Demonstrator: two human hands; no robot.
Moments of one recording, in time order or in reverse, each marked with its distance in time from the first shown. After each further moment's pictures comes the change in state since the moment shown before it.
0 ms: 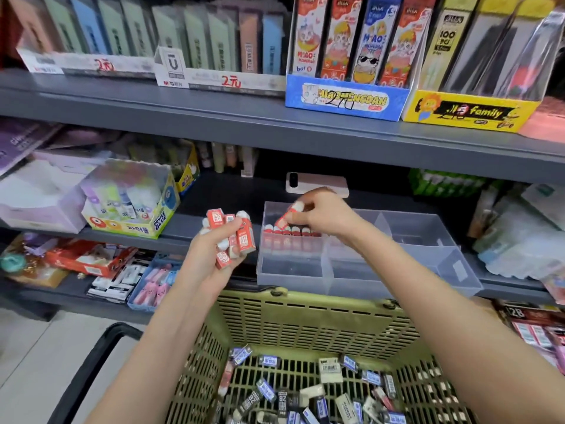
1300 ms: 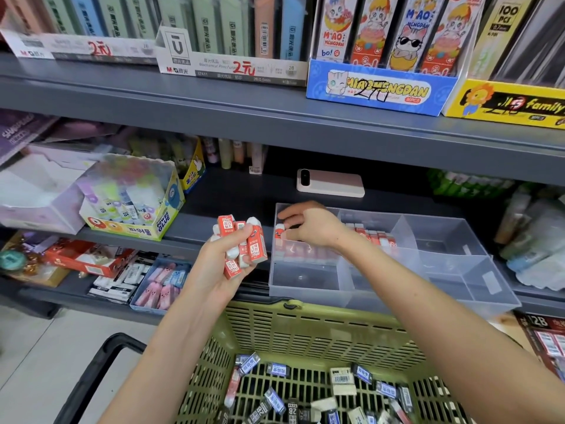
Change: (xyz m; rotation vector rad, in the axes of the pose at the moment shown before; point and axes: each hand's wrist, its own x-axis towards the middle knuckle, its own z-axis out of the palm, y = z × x) left_hand 0.022 -0.007 -0.014 -0.014 -0.008 -0.070; right_hand 0.048 0.028 0.041 -0.114 -0.147 0.052
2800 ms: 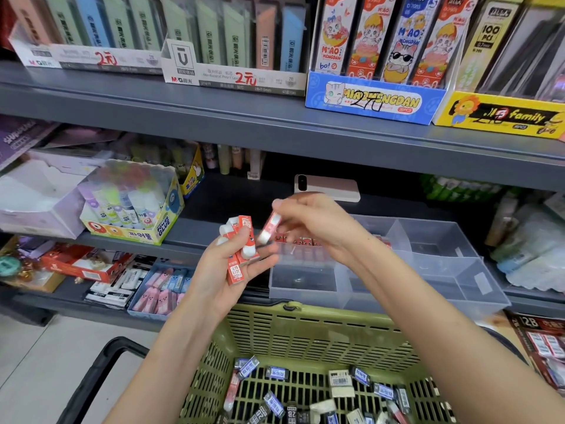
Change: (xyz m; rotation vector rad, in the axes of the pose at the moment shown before) left_hand -0.018 0.005 0.009 0.006 -0.176 0.006; right_hand -0.053 -0.054 -0.016 0.699 0.035 0.004
